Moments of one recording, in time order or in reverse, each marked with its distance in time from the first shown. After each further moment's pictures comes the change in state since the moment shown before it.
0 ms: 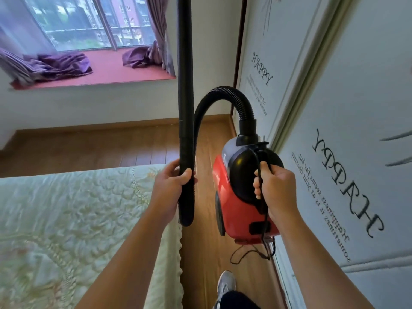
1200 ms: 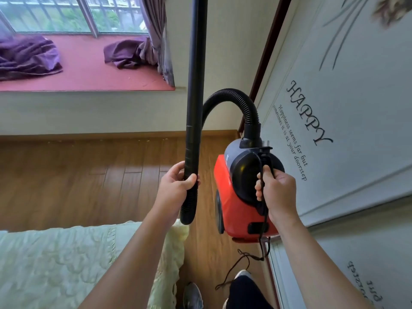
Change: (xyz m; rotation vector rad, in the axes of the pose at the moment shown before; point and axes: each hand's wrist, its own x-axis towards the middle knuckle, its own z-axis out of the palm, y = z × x) left_hand 0.488 0.113 0.008 -0.013 -0.028 -0.096; right_hand 0.439 -0.057 0.243 -0.068 0.041 0.072
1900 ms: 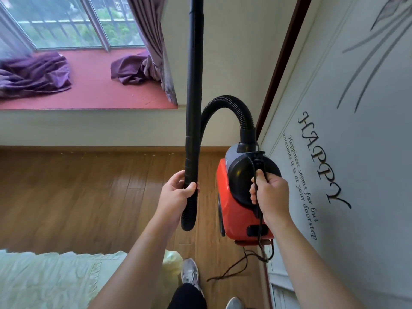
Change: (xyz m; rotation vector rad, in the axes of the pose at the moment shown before) left_hand 0.161 0.043 0.097 0.017 0.129 -0.044; right_hand 0.214 -0.031 0.018 0.004 -0.145 0.015
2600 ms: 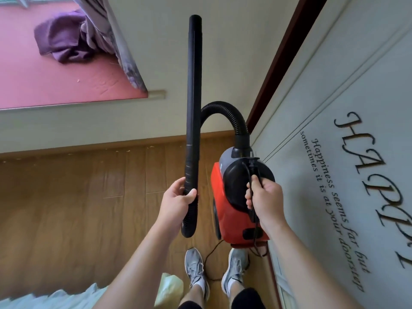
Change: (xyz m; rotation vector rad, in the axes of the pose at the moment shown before) left_hand 0.263 -0.040 0.016 0.145 -0.075 -0.235; right_hand 0.201 0.075 0.096 -0.093 0.105 0.235
